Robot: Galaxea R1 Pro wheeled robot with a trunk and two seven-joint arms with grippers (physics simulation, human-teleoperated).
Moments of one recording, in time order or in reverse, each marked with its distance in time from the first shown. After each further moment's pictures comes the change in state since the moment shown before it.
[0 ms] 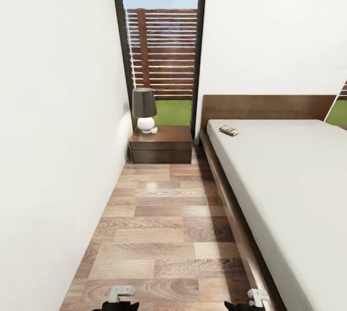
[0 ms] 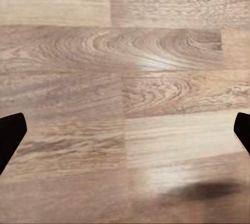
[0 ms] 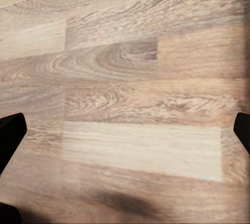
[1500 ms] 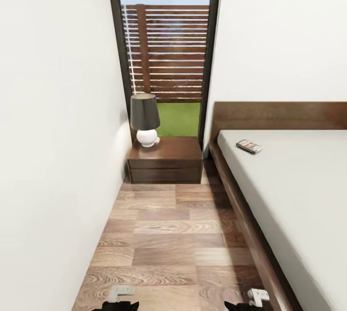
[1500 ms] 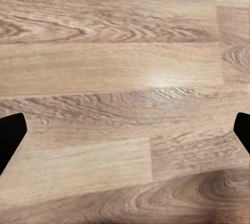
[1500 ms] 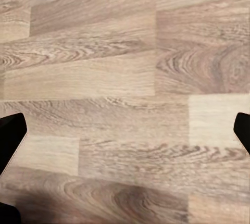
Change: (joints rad) left arm 0.000 0.000 0.000 -0.001 0.001 0.000 0.000; right arm 0.000 0.000 0.000 0.000 0.000 0.000 0.000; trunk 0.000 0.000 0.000
